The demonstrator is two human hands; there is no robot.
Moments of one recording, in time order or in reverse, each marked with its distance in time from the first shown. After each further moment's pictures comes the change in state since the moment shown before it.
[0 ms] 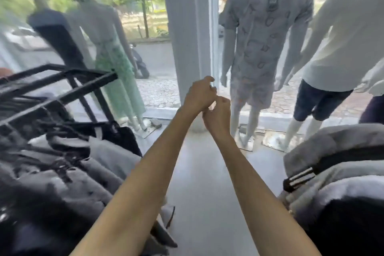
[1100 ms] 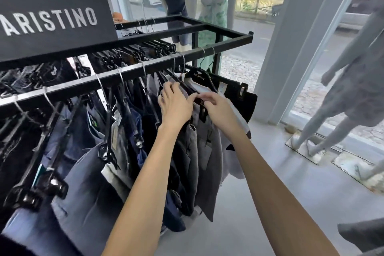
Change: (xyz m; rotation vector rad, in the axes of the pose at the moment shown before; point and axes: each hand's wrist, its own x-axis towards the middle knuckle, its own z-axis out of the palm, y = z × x) left_hand -0.266 -0.282 -0.212 0.294 0.492 -0.570; right_hand -0.234 -0.138 0.204 0.131 -0.854 -0.092
